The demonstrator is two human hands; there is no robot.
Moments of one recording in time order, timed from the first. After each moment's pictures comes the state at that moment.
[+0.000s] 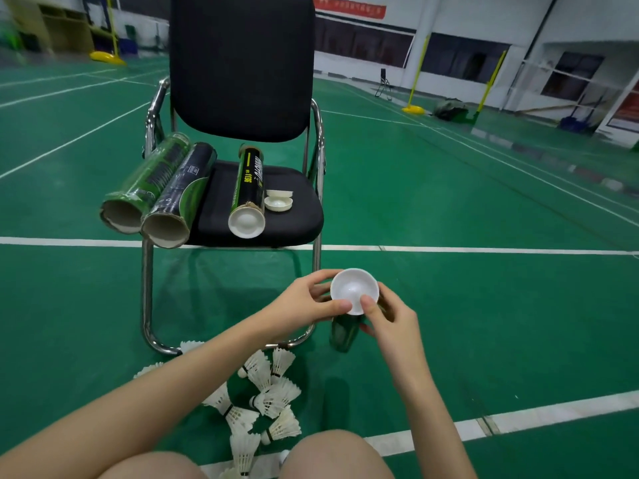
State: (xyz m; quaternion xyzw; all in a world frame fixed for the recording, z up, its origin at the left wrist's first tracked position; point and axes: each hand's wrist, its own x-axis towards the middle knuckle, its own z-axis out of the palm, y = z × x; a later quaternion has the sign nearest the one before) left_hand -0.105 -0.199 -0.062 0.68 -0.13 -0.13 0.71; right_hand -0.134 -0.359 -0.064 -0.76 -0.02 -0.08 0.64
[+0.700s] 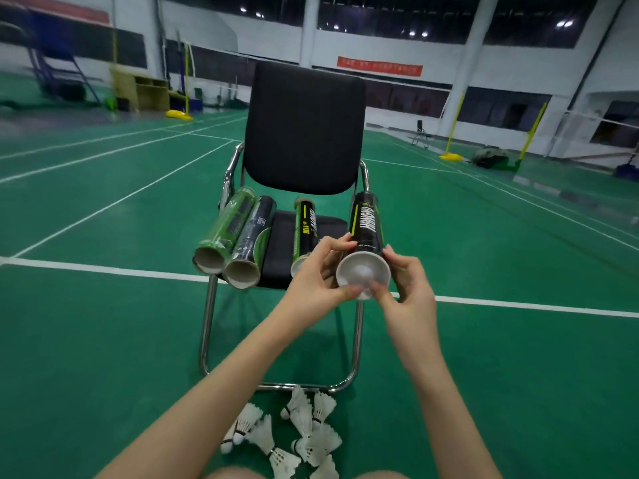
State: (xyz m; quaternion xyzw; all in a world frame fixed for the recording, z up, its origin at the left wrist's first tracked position) left_hand -0.128 -0.137 0.028 0.67 -0.20 0.15 0.70; right_hand -0.139 -0.278 0.037 -0.70 -0.21 -0.19 0.65
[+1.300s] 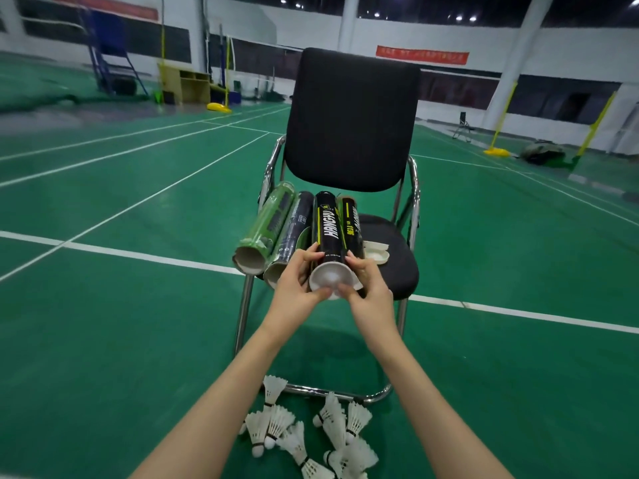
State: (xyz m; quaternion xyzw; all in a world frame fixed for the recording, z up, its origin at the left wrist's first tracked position) left_hand -0.086 -0.049 -0.028 0.68 -0.06 0.24 0.69; right_hand -0.053 -0.175 -0.023 -0.74 -0.24 -0.08 0.62
